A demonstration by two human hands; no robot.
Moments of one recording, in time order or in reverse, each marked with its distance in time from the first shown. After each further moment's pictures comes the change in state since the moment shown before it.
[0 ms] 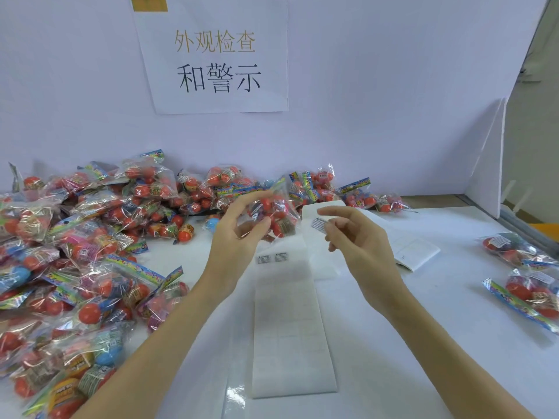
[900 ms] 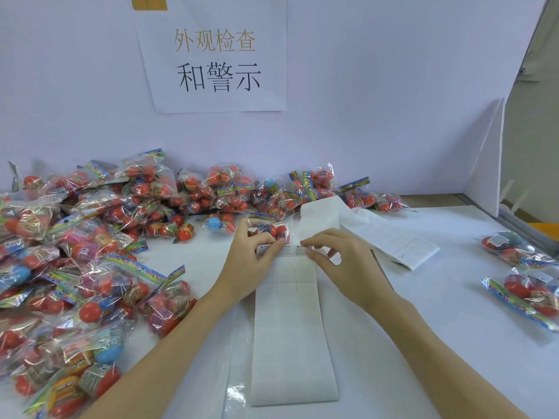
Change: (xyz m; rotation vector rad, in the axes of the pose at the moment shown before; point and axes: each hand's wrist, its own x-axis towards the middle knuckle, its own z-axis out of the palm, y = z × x) left_hand -0.005 -0.041 0.004 0.529 -0.060 0.016; right_hand -0.001 0.025 -0.002 -0.691 -0.176 -0.222
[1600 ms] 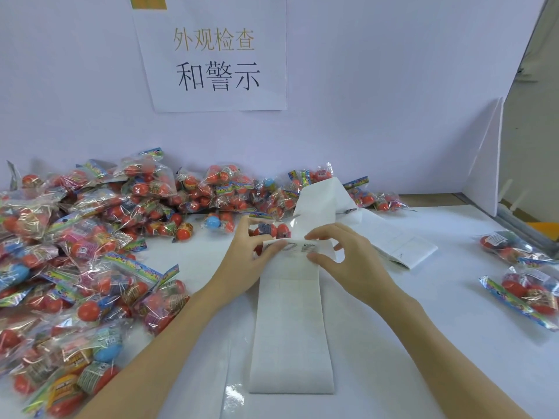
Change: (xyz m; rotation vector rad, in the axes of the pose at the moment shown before) left_hand 0.003 -0.001 -0.008 -0.007 -0.156 0.006; right_hand 0.002 0.013 -0.005 0.004 -0.060 0.068
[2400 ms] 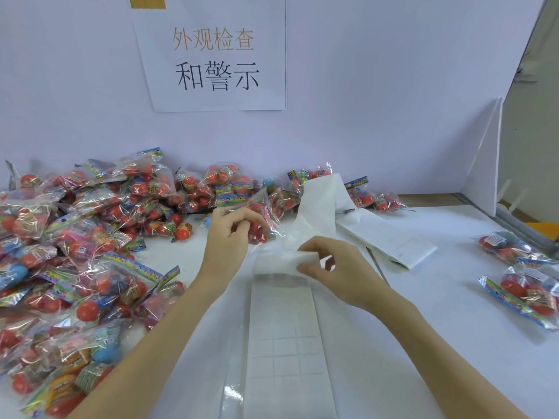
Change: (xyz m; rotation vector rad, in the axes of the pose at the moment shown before) left_hand 0.006 0.022 -0.019 -0.251 0.288 -0.089; right_hand -0.005 -0.014 0.005 0.144 -0.170 0.116
